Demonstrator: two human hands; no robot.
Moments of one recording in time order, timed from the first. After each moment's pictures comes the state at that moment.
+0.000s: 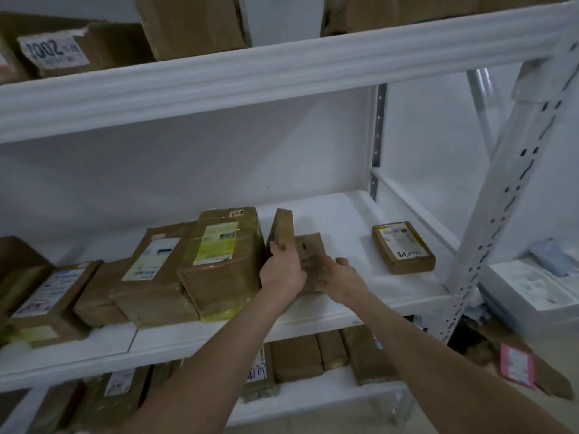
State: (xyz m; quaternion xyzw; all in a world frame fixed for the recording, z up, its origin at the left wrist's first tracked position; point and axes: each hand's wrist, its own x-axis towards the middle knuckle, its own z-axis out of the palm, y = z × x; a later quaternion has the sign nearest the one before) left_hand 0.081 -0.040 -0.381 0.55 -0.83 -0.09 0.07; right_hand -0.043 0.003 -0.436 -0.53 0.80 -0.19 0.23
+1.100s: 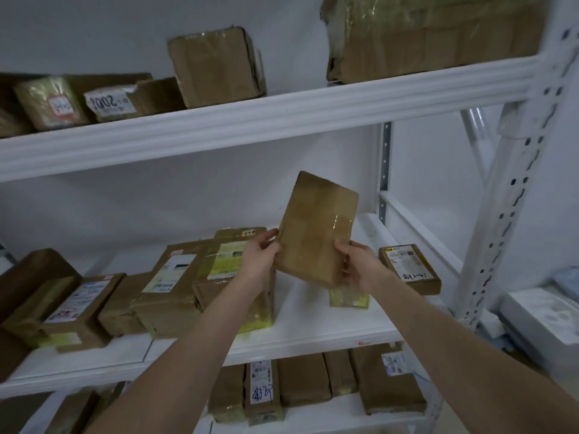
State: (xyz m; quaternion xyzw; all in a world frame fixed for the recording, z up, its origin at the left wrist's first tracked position) left_hand 0.116 -0.048 -0.315 0.49 -0.57 -0.51 0.42; right_hand -0.069 0.007 -0.357 -0.23 0.55 -0.61 0.53
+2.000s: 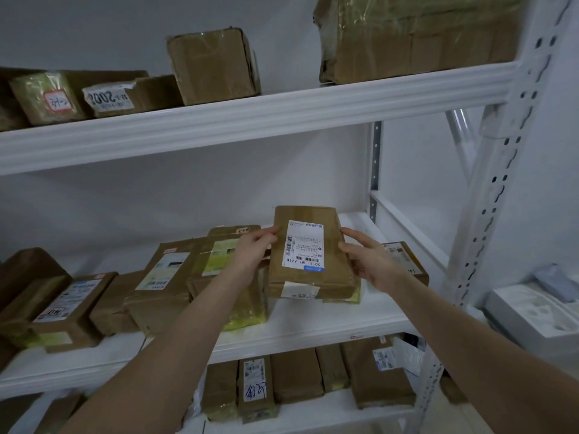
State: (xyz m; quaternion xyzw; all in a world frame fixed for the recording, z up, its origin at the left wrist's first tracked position) left_hand 0.124 -0.044 -0.304 0.46 -0.60 -0.53 0.37; right_hand -0.087 0.041 -0.347 -0.31 0.56 -0.60 0.48
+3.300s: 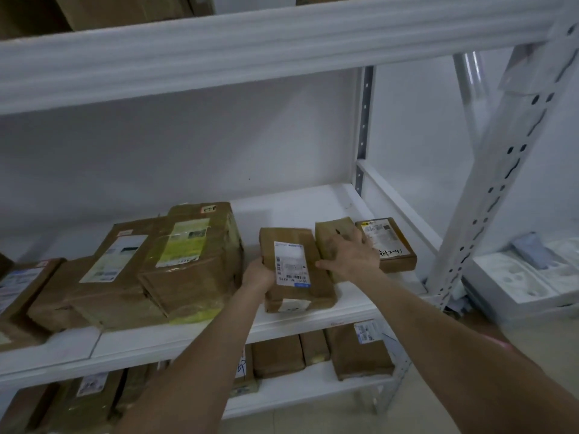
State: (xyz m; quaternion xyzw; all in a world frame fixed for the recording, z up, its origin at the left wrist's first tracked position) left_hand 0.061 -0.078 -0.434 0.62 -0.63 -0.44 0.18; right_hand -0.114 -0.006 -0.414 -0.48 0.86 -0.06 0.13
